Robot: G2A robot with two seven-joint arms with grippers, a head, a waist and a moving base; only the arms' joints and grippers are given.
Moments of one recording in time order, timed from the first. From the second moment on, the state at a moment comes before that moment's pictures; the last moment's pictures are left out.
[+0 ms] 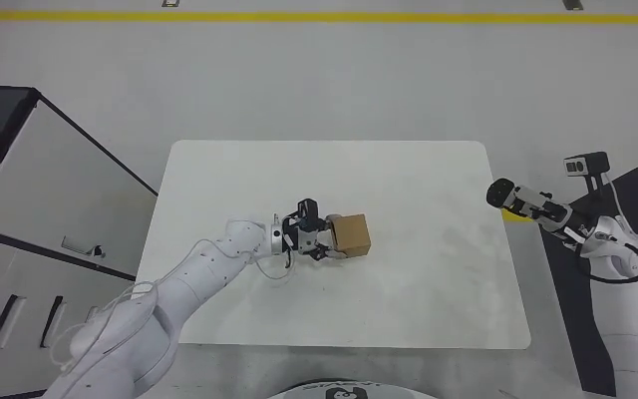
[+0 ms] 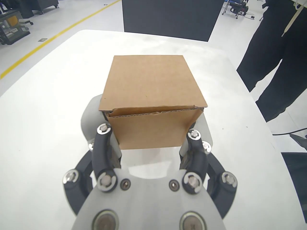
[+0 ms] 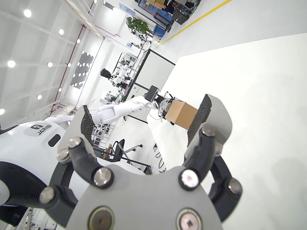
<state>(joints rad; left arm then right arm) 0.82 -1.28 -0.41 -0.71 1.46 -0.79 0.81 -1.48 -0.93 1.83 -1.43 0.56 -0.53 1.29</state>
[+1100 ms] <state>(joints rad) 0.80 -1.37 -0.37 -0.50 1.54 -0.78 1.00 -1.48 -0.93 1.83 -1.43 0.56 -0.53 1.29</state>
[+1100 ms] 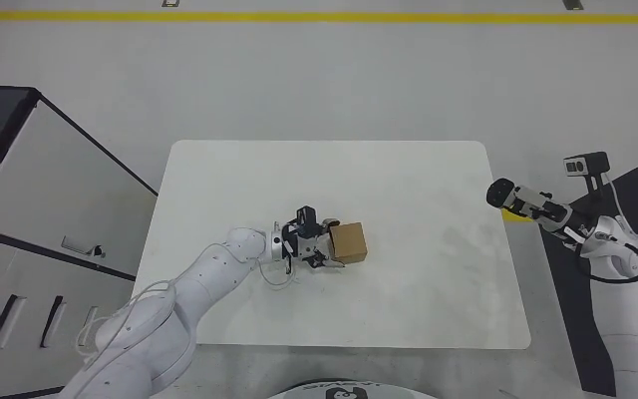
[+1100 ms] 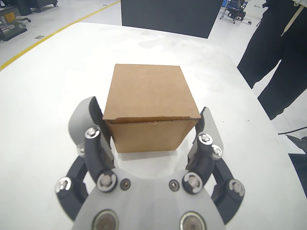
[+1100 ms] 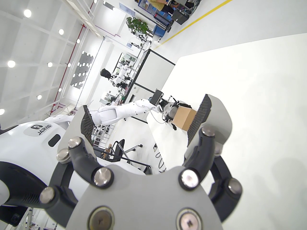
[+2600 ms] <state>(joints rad) 1.07 -0.87 -0.89 -1.32 1.45 -1.01 0.80 -1.48 -0.93 1.83 -1.43 0.56 -0.53 1.29</state>
